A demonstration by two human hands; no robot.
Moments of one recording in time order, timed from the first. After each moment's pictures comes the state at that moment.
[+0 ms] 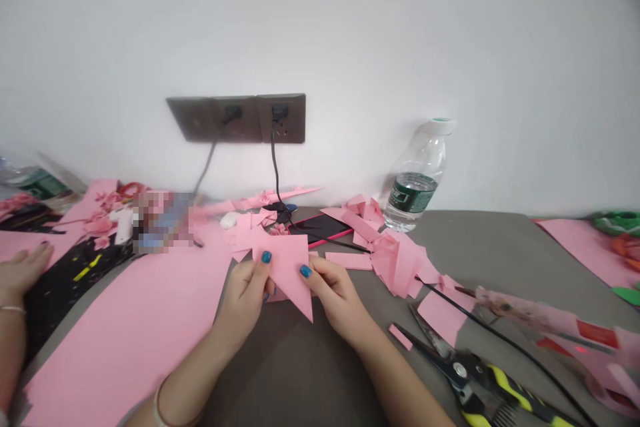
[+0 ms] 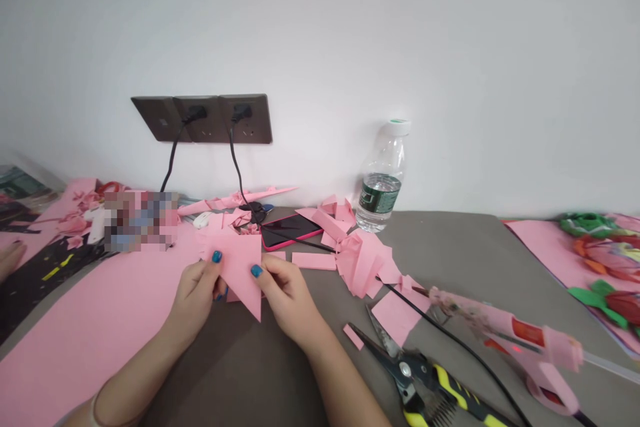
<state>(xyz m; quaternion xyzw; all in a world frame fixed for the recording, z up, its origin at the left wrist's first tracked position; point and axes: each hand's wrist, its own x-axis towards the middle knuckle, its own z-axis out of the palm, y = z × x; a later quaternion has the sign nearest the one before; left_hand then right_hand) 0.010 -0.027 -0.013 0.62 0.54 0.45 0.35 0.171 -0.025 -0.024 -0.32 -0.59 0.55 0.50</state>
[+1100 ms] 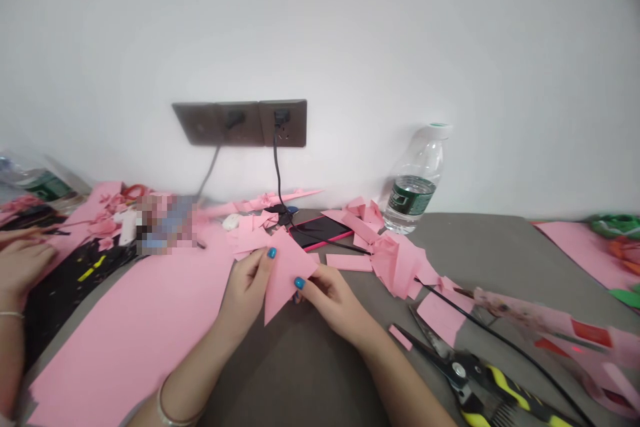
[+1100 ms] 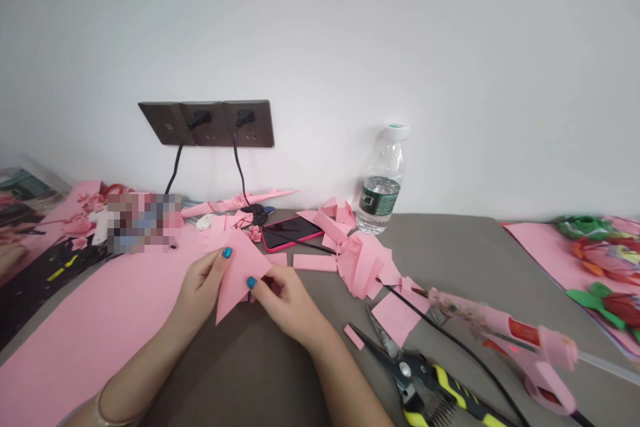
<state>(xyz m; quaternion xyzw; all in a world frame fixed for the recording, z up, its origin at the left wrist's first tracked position) 0.009 -0.020 -0.014 0.64 0.52 0.46 0.33 0.174 -0.026 -0.025 -0.34 -0.62 0.54 0.45</state>
